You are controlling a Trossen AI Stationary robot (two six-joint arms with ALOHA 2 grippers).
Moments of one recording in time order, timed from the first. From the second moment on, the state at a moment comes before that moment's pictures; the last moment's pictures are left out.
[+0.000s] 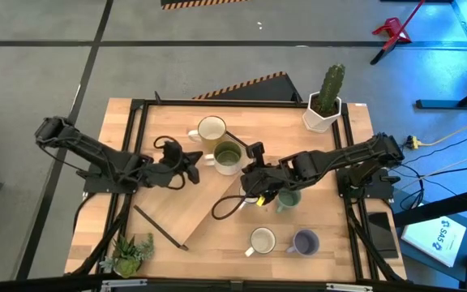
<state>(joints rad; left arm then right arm) -0.33 1.08 0.66 -0.05 -0.94 -0.86 0.28 1.73 1.69 -0.90 0.50 -0.36</state>
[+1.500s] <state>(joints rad) -0.35 1.02 0.74 -0.32 -0.70 -0.89 0.28 1.75 1.69 -0.73 0.46 -0.45</state>
